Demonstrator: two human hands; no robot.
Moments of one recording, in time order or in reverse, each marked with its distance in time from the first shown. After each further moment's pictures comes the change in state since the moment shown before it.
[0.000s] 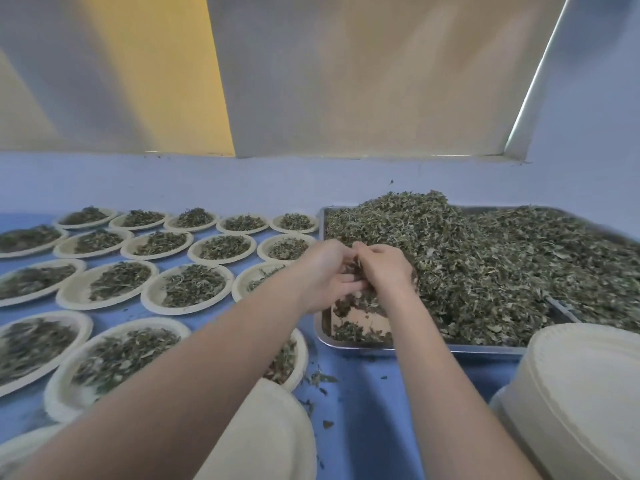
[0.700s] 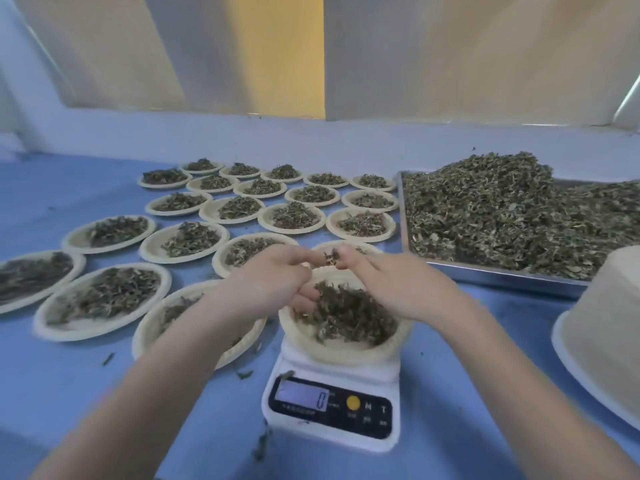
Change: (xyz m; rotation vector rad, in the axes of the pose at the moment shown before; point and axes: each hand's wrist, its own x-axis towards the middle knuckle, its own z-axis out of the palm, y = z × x) left_hand -0.217 -0.055 -0.123 0.710 0.340 0.137; right_hand -0.207 -0.009 0.020 -0.615 -0.582 -0.567
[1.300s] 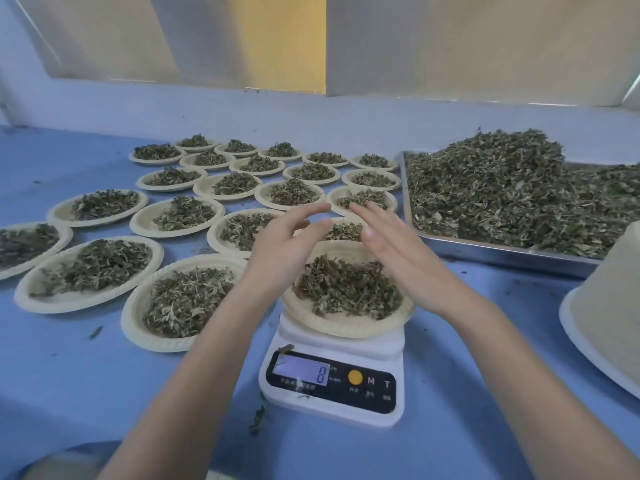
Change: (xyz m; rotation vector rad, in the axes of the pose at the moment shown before) left_hand 0.040 -0.040 0.024 -0.108 0.228 0.336; right_hand 0.005 0.039 0.030 0.372 0.160 -0.203
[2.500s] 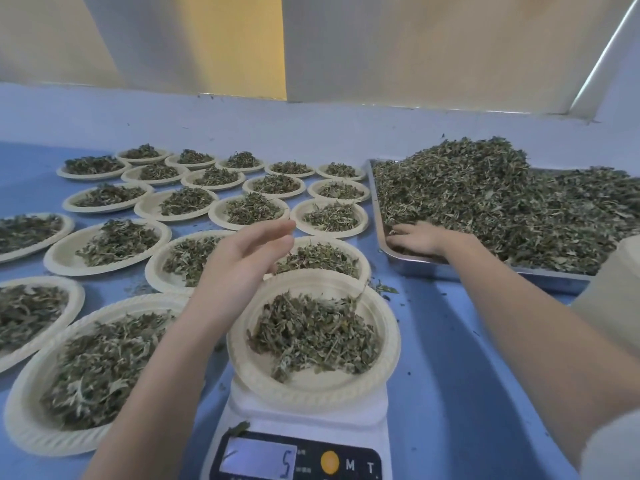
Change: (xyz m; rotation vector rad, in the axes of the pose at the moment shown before) left_hand 0.039 -0.019 0.002 -0.109 -0.052 0.024; right_hand 0.117 0.137 -0.083 -0.627 -0.233 0.678
